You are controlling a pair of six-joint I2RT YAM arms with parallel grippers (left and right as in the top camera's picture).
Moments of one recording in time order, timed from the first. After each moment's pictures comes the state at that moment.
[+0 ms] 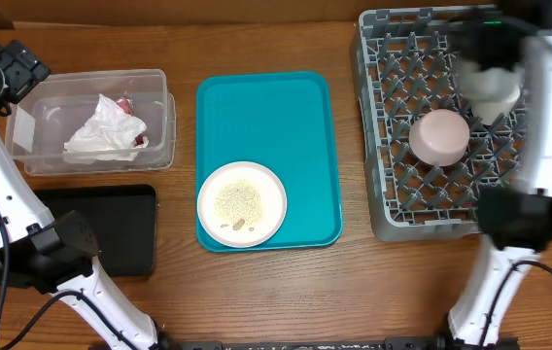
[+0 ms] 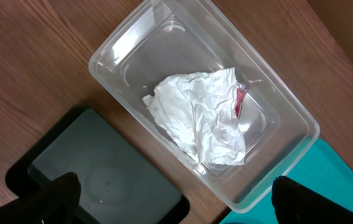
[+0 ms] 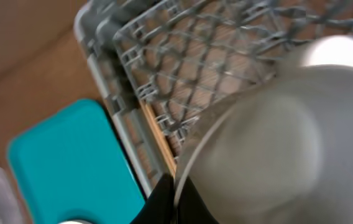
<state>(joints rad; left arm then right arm) 0.44 2.11 2.64 -1.69 -0.03 -0.43 -0.16 2.22 2.70 -1.64 -0.21 0.36</state>
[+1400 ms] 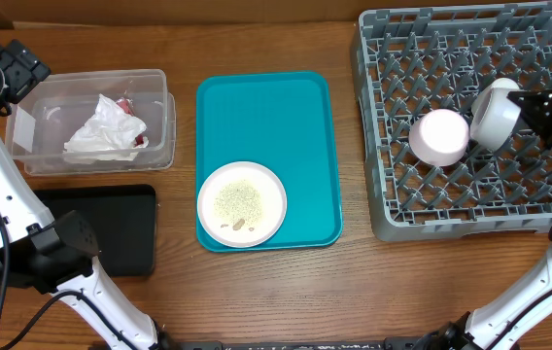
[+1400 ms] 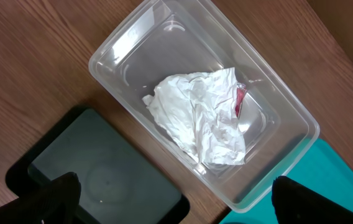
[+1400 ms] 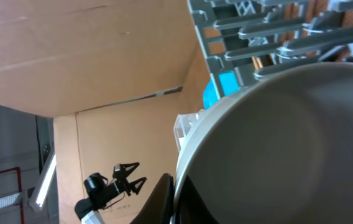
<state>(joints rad) 0.44 2.11 2.64 -1.69 -0.03 -0.43 -0.66 2.22 1.92 -1.60 -1.35 -0.23</state>
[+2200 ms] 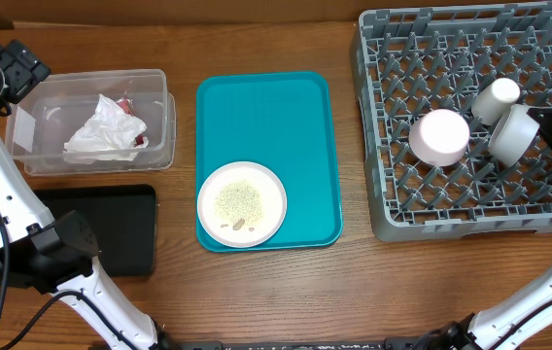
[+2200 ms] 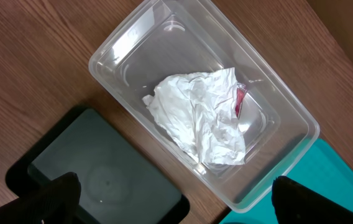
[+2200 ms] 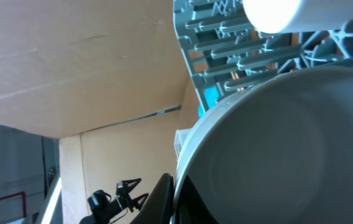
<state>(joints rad) 0.44 2.11 2.64 -1.69 -0.03 -0.43 -0.77 2.21 1.88 -1.59 -1.34 -0.23</state>
